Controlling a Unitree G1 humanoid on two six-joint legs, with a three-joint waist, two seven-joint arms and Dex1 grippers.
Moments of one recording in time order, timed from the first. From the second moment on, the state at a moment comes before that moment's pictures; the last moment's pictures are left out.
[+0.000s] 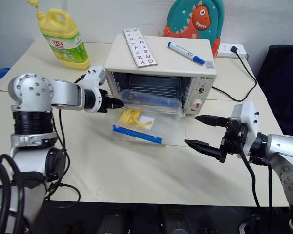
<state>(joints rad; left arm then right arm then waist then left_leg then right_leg) -1.14 0.41 0.19 0.28 -0.83 1.61 0.23 -0.15 -0.84 -0.35 -0.47 0.80 0.63 0.97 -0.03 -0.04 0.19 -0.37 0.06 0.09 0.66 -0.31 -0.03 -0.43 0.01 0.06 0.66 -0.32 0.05</state>
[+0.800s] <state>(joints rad) -0.50 0.97 0.27 -0.30 -0.93 1.18 -0.89 -0.04 -0.84 -0.27 -0.58 0.91 0.70 0.98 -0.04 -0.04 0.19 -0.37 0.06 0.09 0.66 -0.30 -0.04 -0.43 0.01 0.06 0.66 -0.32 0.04</state>
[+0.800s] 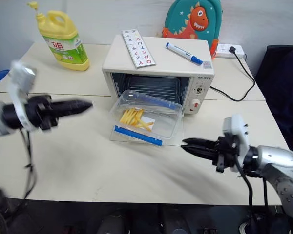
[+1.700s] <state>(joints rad) -0.76 0.45 -0.10 0.01 -0.39 0.77 -0.58 -0.46 -0.39 0.04 -0.15 0.38 0.49 0.57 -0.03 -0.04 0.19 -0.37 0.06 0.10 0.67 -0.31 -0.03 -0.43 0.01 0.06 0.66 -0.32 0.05</state>
